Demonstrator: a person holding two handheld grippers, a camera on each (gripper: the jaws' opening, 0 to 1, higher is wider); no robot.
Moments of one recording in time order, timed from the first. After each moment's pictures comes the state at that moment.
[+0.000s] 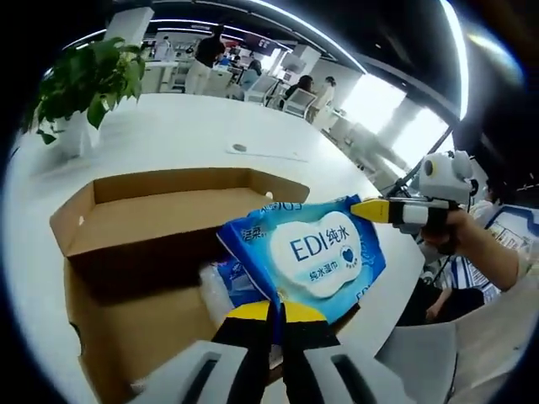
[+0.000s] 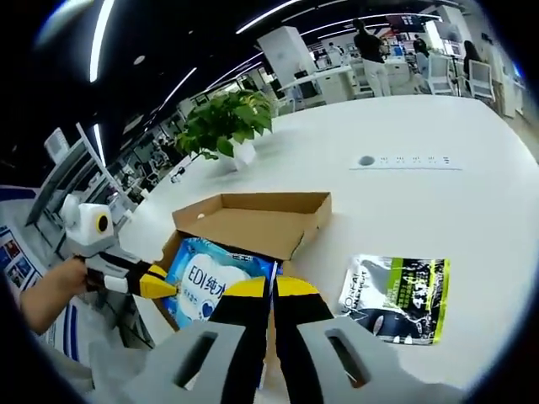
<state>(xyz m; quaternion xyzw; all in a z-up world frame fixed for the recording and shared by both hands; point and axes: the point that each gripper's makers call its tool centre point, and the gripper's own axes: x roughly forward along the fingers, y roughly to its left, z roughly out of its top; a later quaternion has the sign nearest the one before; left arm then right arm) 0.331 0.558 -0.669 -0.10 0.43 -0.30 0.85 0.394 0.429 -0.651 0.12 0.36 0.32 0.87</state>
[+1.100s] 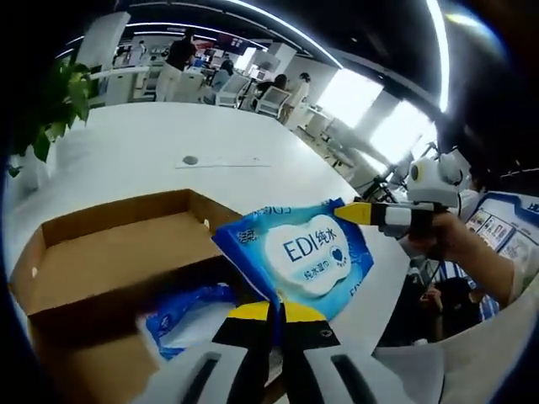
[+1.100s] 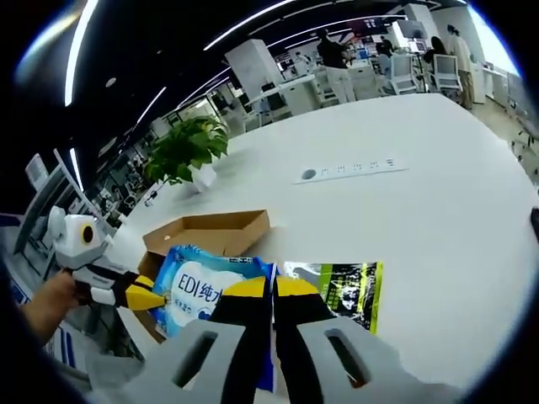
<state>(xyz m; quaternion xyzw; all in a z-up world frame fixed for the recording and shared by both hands) 0.363 0.469 -0.652 -0.10 0.41 -0.36 0.83 0.418 0.334 -0.644 0.15 0.35 0.24 0.90</state>
